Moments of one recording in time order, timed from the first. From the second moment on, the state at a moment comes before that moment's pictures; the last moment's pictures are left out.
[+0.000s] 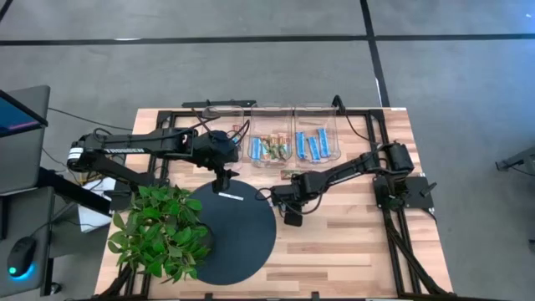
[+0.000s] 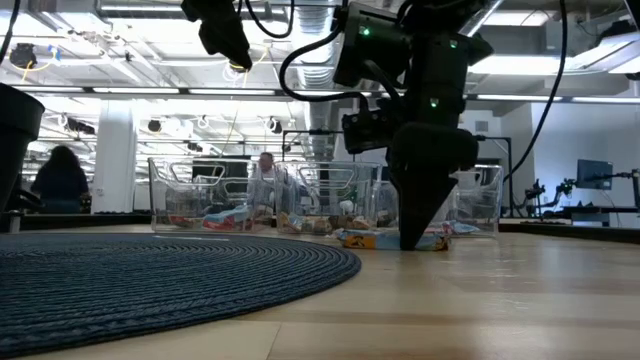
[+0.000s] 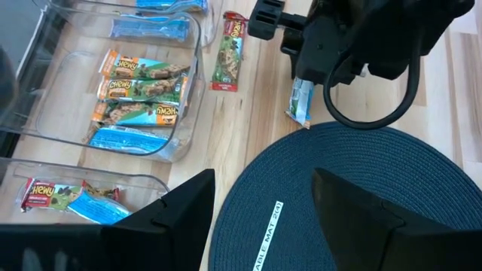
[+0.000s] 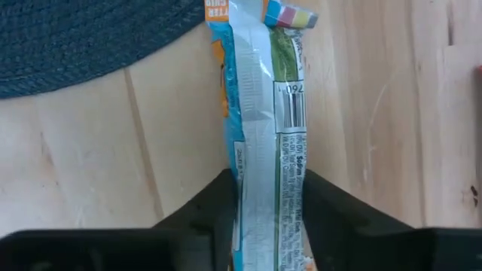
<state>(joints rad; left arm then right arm) 0.05 1.30 1.27 -0.85 -0.04 -0.07 0.15 1.97 1.24 -0.66 0.04 0.26</state>
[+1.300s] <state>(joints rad) 0.05 1.30 1.27 -0.86 -0.12 0.04 -0.23 1.60 1.26 -0.38 -0.06 0.76</state>
